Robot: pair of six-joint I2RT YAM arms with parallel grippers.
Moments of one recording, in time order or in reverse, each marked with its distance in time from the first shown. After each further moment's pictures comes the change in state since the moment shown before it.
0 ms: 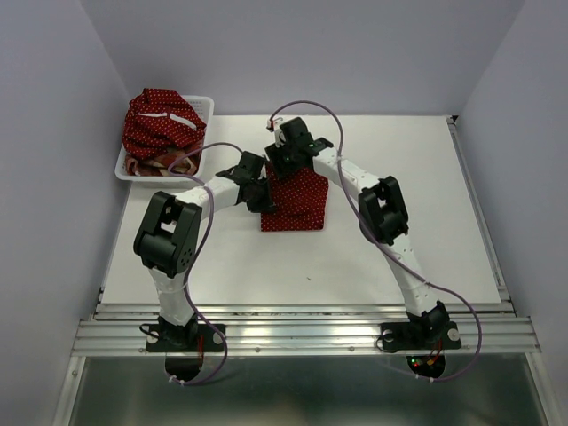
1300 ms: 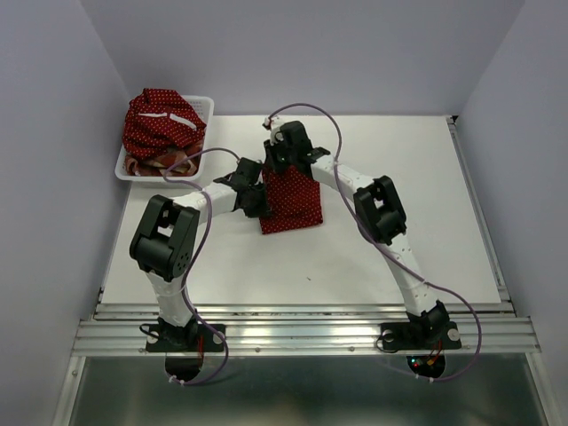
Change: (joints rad) left arm 0.000 -0.039 -0.085 0.045 -0.045 -0.018; right arm 0.006 0.009 -0.105 0.360 -0.126 0.069
